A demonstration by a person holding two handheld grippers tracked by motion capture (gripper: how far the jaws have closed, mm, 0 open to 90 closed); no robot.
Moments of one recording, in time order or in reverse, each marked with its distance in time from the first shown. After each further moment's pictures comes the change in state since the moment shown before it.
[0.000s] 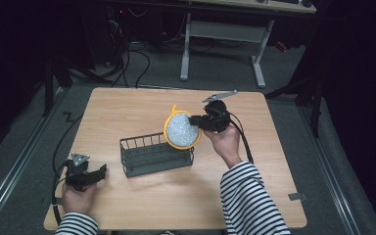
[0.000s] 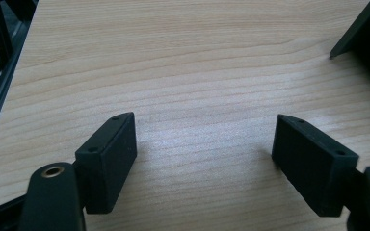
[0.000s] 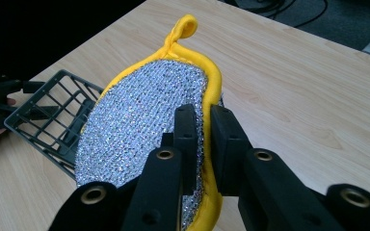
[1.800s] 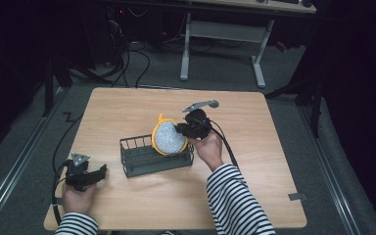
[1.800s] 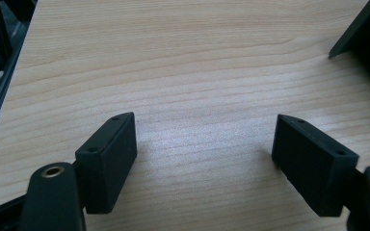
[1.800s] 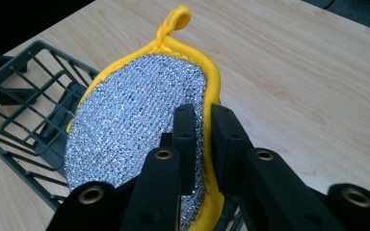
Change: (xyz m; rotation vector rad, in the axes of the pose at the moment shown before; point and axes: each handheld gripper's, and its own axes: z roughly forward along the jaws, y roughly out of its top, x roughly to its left) left arm 0.000 0.000 0.000 0.000 -0.002 0.002; right arm 0.021 -0.011 0.054 0.046 -0.027 -0.061
